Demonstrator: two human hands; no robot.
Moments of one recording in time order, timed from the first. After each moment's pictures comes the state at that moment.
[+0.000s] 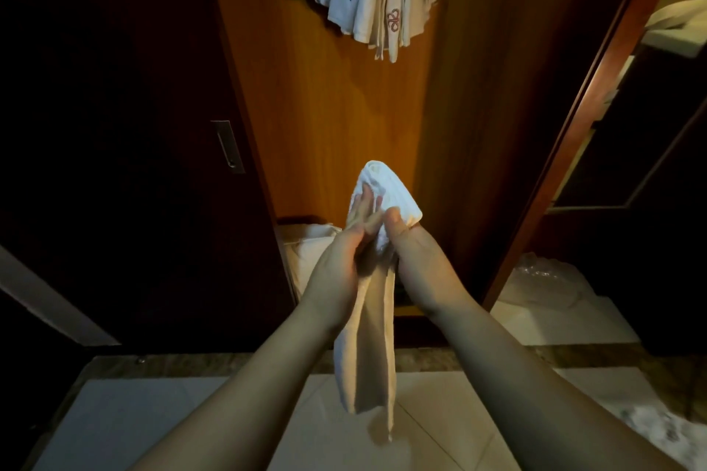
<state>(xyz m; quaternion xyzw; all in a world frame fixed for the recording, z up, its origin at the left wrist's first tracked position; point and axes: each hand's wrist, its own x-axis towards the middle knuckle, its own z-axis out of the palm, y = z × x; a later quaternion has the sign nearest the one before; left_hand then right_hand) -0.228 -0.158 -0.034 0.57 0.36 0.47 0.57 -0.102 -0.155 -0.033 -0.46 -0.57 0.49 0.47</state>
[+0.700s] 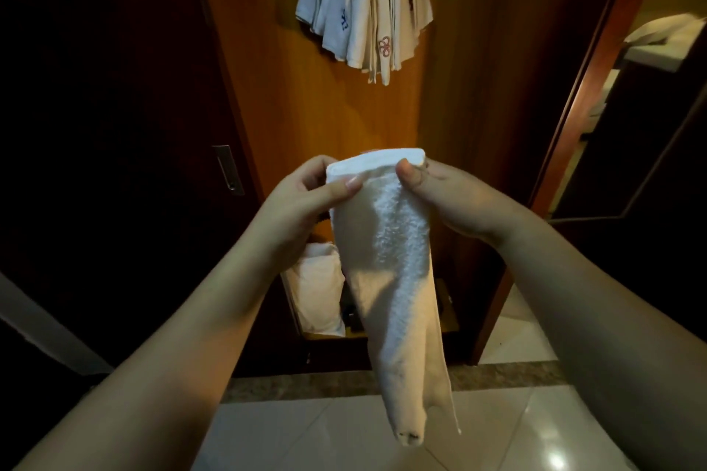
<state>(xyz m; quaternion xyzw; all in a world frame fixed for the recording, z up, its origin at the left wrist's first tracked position) -0.266 -0.105 0.042 0.63 0.34 0.49 0.50 -0.050 -0.109 0.055 -0.38 -0.72 0.45 0.37</state>
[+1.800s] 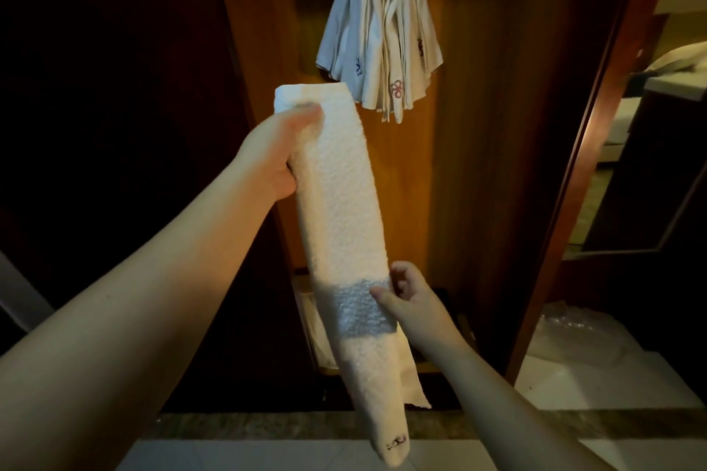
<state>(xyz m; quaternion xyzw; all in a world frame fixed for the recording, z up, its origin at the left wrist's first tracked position) -0.272 -0.051 0.142 0.45 0.44 0.56 0.54 -0.088 -0.119 -0.077 -0.45 -0.56 0.49 0.49</state>
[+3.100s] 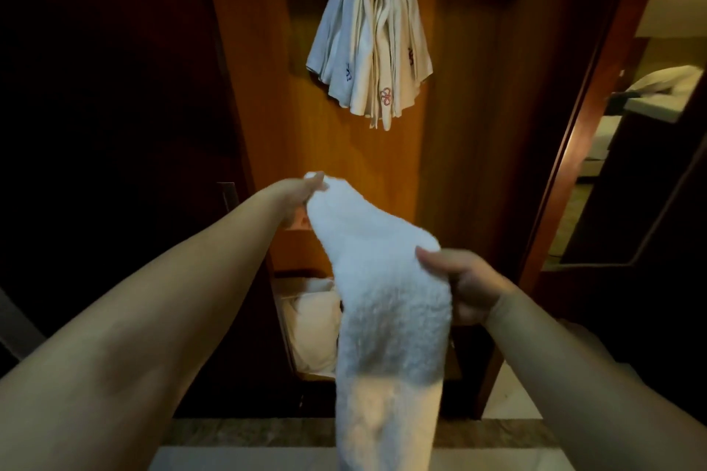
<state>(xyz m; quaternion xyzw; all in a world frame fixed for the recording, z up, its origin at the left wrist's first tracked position) -0.256 0.045 0.054 0.43 0.61 0.36 0.56 -0.009 -0.113 0.015 -0.26 -0.48 0.78 0.32</state>
